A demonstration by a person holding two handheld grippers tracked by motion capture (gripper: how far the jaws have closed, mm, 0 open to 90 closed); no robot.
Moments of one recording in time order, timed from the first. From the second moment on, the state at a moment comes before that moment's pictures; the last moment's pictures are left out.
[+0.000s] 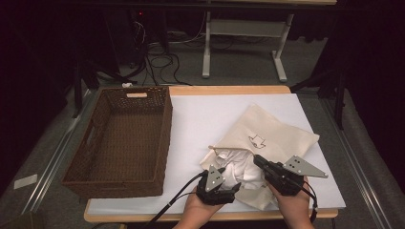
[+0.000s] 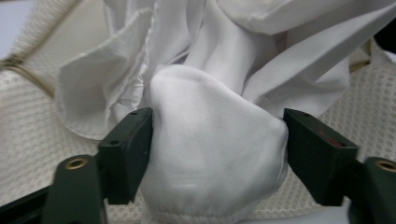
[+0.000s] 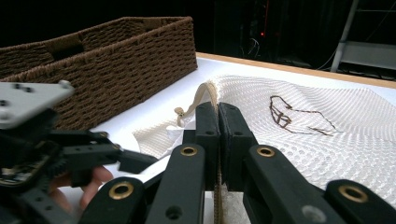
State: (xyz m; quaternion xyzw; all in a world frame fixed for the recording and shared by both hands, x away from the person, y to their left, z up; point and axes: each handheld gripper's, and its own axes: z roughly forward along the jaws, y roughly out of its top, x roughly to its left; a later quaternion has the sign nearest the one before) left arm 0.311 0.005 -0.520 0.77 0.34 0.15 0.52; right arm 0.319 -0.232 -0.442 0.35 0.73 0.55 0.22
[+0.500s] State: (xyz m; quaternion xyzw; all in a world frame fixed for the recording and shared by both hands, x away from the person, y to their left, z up) left arm 0.360 -0.026 -0.505 0.77 0.36 0.18 0.50; right arm 0.319 -0.233 -0.443 0.36 0.72 0.55 0.21
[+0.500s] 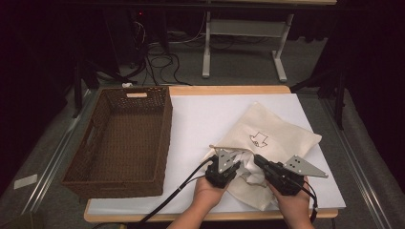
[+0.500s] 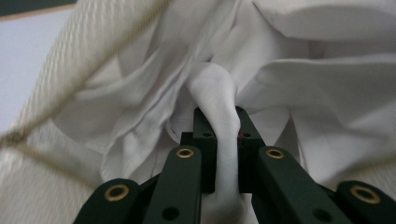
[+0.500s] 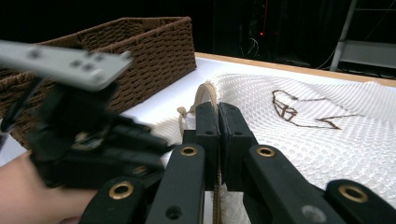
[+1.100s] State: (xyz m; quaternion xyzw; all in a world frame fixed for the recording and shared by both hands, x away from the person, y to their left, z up) left arm 0.383 -0.062 -0.509 0.76 0.36 0.19 0.51; right arm 0.321 -0.240 -0.445 0.37 0.72 0.55 0.21
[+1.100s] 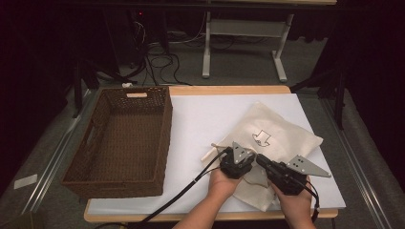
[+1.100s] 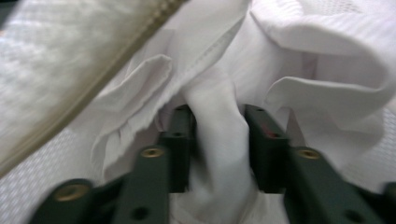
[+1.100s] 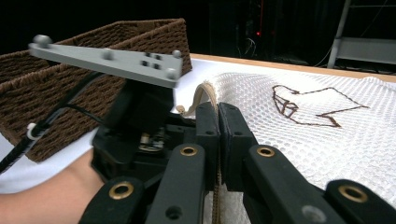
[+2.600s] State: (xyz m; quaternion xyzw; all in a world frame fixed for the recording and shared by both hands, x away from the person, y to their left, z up) left arm 0.387 -0.071 -0.504 0.75 0.34 0.19 0.53; right arm 0.320 -0.244 -0.446 0.38 0.71 0.55 0.21
